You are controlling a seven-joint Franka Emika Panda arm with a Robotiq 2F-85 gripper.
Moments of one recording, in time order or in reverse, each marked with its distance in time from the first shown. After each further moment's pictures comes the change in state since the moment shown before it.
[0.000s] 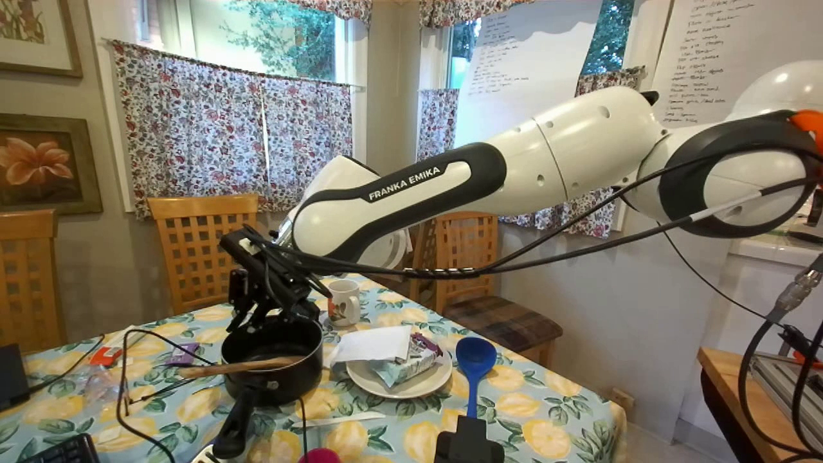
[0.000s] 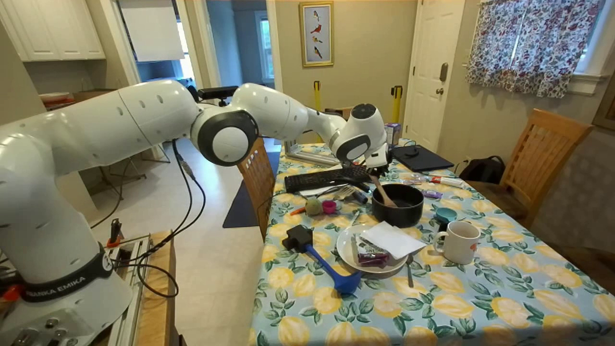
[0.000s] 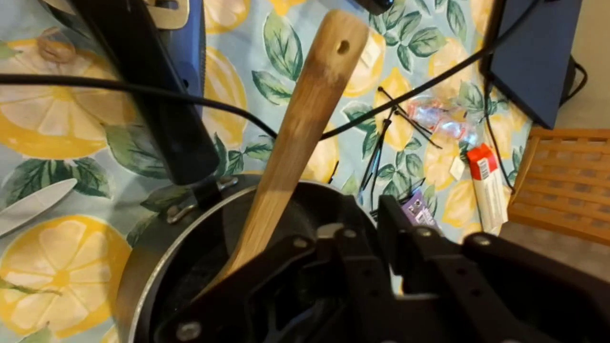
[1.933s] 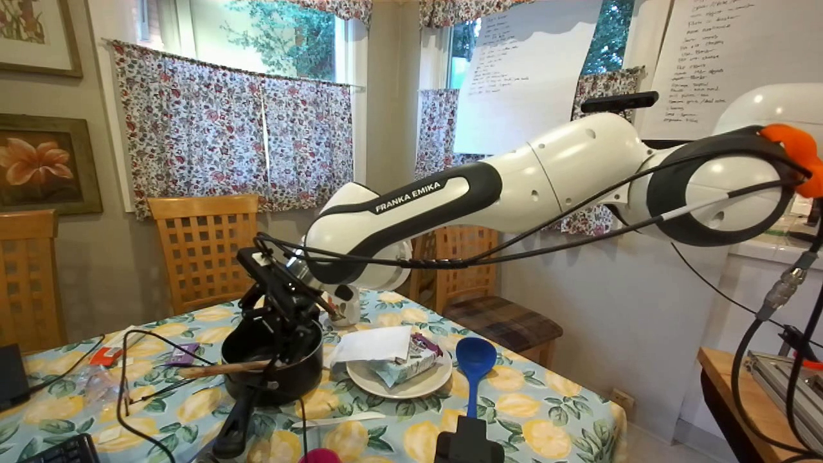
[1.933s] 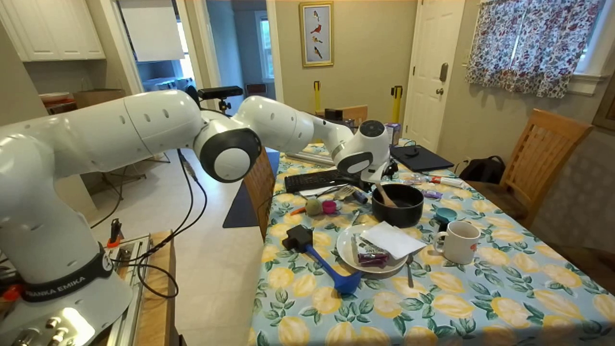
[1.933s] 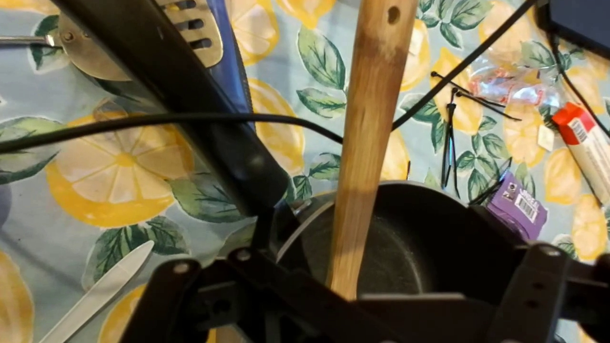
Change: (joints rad) arm -0.078 0.068 0.133 0.030 0.006 -0.055 0.164
